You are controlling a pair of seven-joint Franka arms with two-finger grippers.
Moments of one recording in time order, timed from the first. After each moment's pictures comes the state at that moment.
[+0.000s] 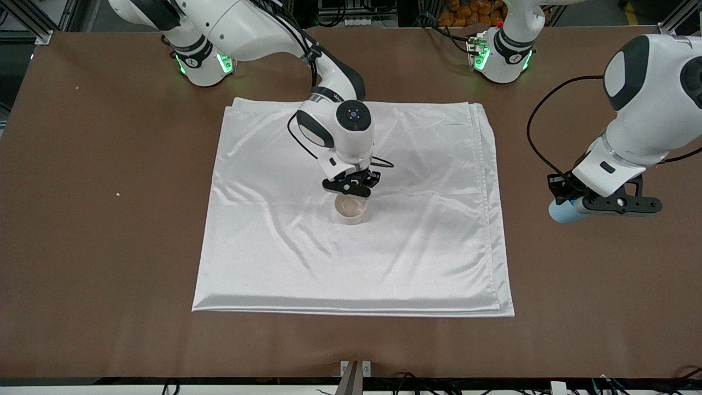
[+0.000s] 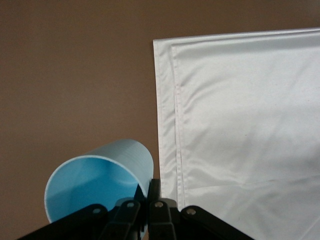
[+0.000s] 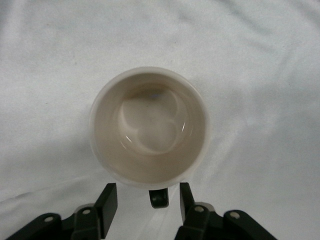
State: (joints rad) left arm -0.03 0.12 -0.14 -1.75 0.05 1.96 -0.10; right arm 0.65 0.72 0.23 -1.46 -0.22 2.18 1.20
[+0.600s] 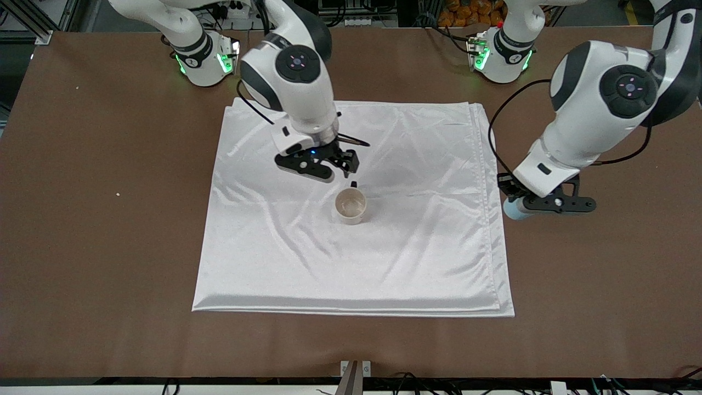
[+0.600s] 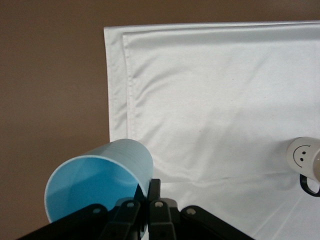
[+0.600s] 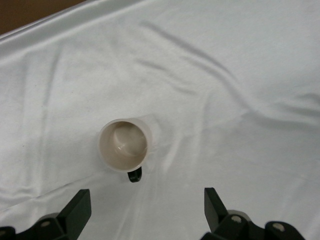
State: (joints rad) left arm -0.12 0.19 -0.22 -1.72 0.05 1.96 -0.31; right arm 0.36 0.37 0.43 -1.58 -0.18 1.99 1.17
